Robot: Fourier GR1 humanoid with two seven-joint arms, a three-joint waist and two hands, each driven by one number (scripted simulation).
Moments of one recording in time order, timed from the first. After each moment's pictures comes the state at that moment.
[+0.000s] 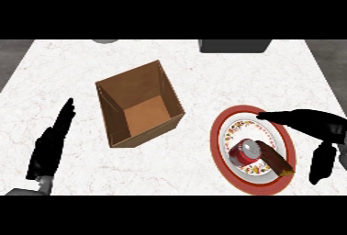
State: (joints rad) left arm -0.01 0.44 -0.21 -1.51 0.07 0.31 0.06; right arm -0.37 -0.81 0.43 -1.41 0.32 0.69 -0.07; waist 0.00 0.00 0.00
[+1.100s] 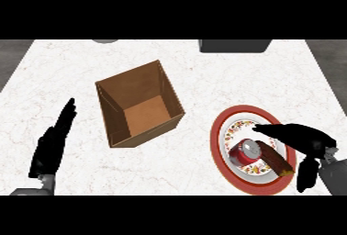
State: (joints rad) left arm -0.01 0.32 -0.09 -1.50 -0.05 0.19 0.06; right arm -0.23 -0.61 0.30 -1.39 0.68 0.70 -0.11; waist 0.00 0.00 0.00
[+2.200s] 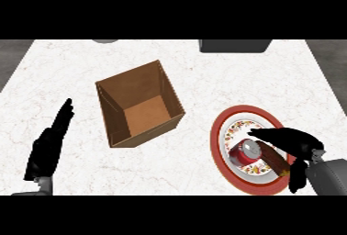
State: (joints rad) left arm 0.02 0.25 0.00 -1.56 -0.14 0.10 0.08; right arm -0.21 -0.49 0.23 -1.30 0.91 0.70 -0.22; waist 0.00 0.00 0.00
